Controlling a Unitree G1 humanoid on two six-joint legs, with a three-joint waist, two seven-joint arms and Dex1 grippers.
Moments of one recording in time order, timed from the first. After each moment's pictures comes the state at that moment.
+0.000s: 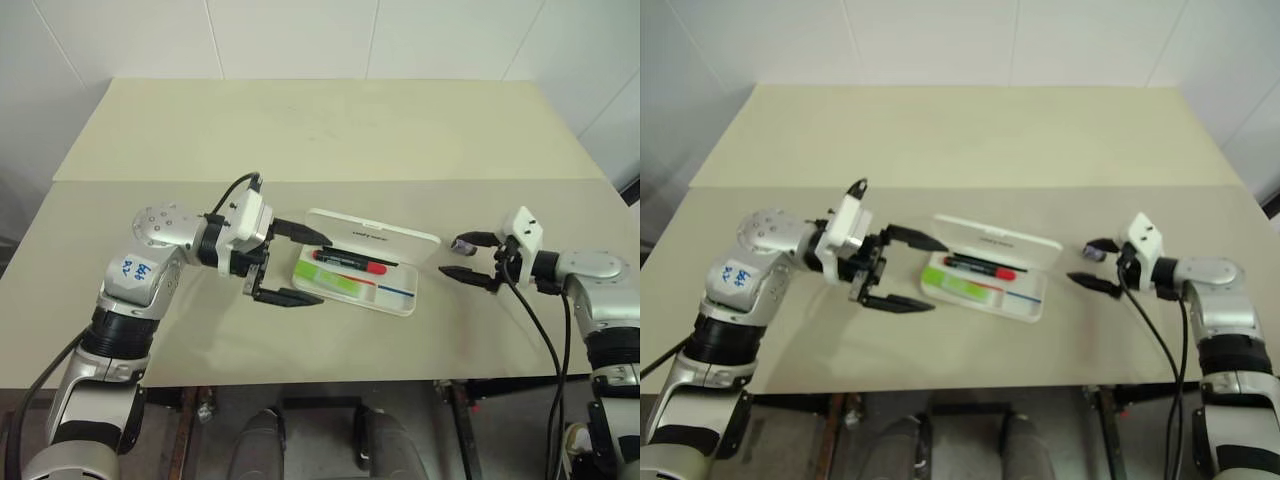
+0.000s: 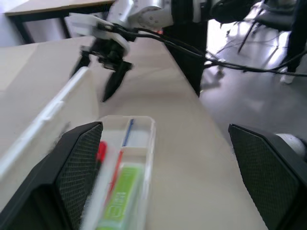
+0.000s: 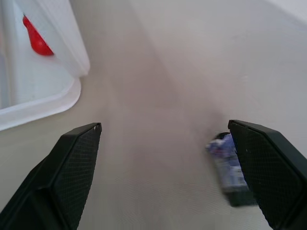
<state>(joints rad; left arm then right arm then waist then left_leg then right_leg) -0.75 0.62 -0.12 -0.05 -0.43 0.34 -1.30 -0.61 -0.74 -0.04 0.66 0.22 0.02 1.19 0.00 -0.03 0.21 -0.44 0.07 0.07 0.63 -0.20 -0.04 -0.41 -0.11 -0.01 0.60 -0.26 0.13</state>
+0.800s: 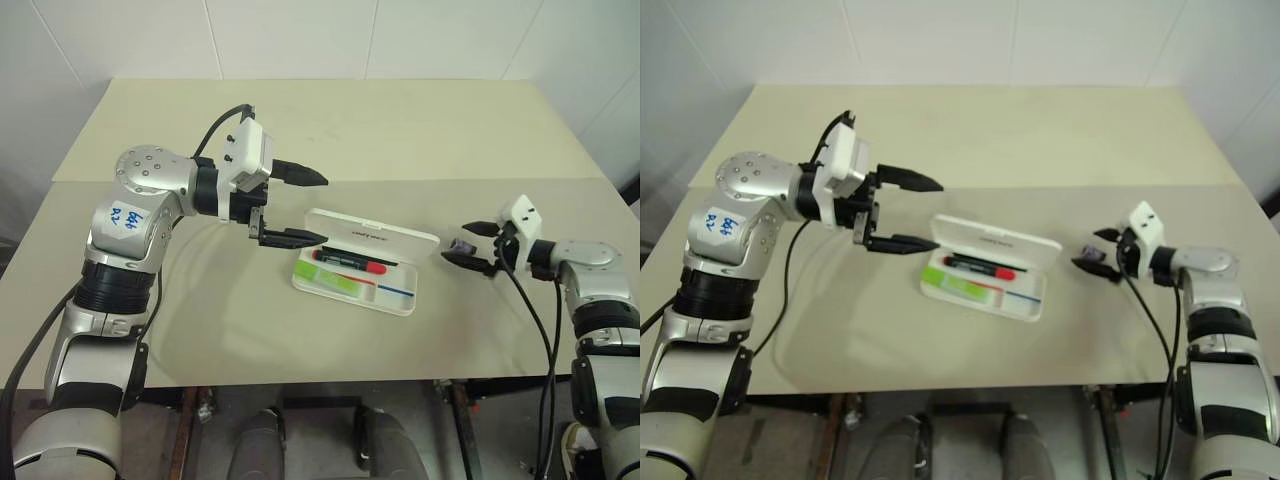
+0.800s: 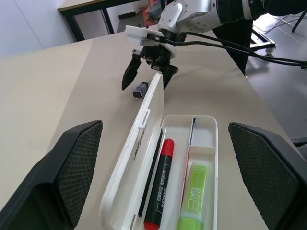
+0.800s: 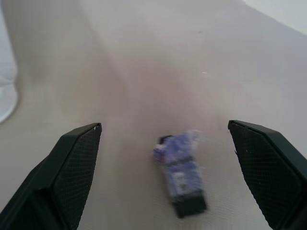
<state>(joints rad) -0.93 0.63 -0.12 0.09 -0.38 0.37 -1.24 -0.82 -0.75 -0.05 1.05 0.12 -0.13 1.16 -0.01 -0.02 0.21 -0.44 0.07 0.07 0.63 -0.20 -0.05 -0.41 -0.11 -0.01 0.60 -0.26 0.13</state>
